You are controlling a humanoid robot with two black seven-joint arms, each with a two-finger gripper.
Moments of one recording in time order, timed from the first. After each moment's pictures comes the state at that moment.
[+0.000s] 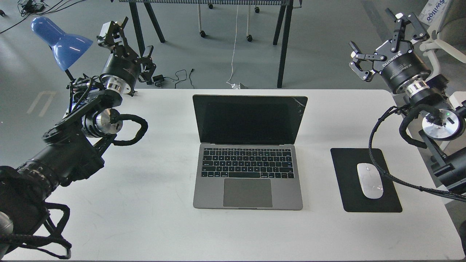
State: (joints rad) left arm -0.88 0.20 -0.70 -0.56 0.10 -0.20 -0.49; right arm 0.66 -0.45 1.05 0.94 -0.07 0.38 0.11
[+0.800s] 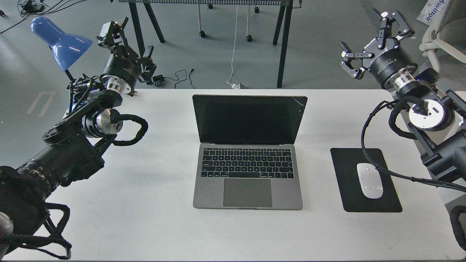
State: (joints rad) left arm -0.88 0.20 -0.70 -0.56 0.09 -0.20 -0.49; right arm 0.88 -0.39 0.83 0.76 -0.11 0.31 0.10
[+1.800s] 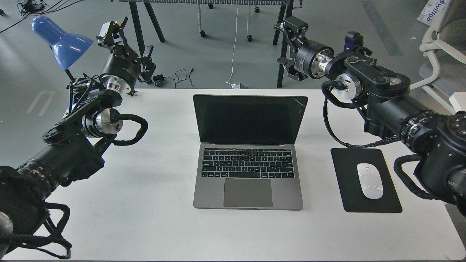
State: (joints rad) left arm -0.88 0.20 -0.70 -0.56 0.09 -0.20 -0.49; right arm 1.24 -0.03 0.14 0.27 -0.12 0.35 0.09
